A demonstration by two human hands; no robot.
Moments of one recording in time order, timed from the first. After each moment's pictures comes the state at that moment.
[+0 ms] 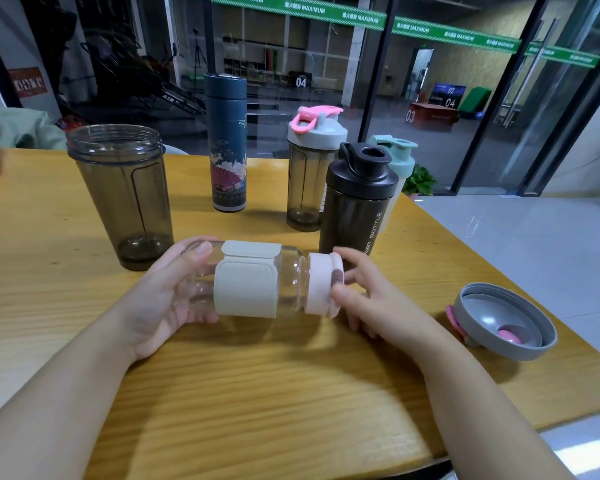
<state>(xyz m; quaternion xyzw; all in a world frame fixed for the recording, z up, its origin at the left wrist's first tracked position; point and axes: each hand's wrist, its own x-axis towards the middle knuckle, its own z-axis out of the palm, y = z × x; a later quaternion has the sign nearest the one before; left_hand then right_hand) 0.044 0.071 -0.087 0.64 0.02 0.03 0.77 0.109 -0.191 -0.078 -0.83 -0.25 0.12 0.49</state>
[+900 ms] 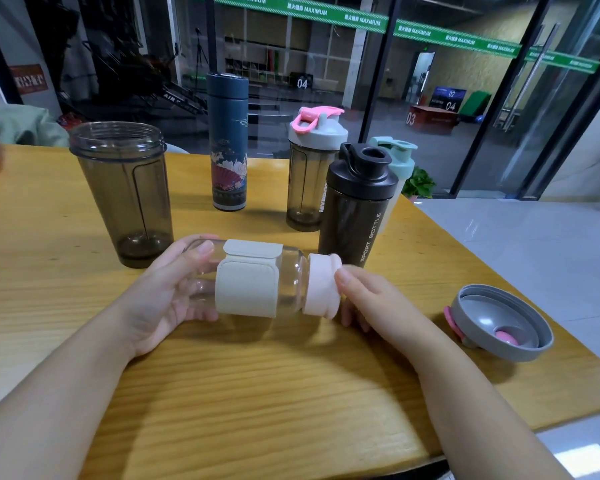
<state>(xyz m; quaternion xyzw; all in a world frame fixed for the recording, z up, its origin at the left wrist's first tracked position) 0.045 0.071 -0.089 0.64 0.02 0.03 0.77 0.106 -0.187 -0.076 -0.85 -0.23 0.10 0.47</state>
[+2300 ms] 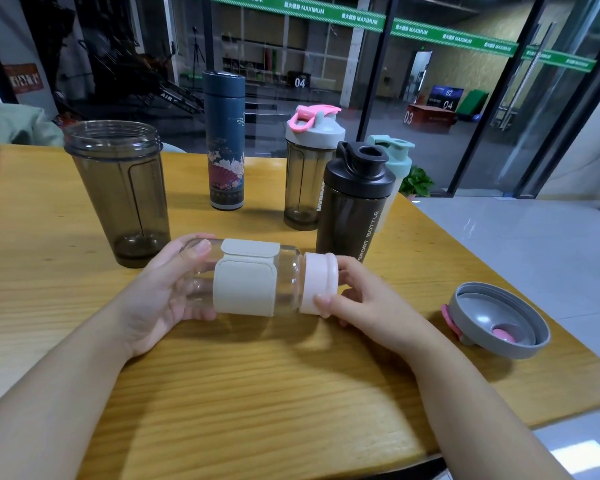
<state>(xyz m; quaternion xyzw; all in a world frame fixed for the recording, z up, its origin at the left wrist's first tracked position) 0.044 0.072 -0.090 0.64 0.01 0.04 0.77 0.109 -0.188 -0.086 -0.82 -0.27 0.11 0.50</state>
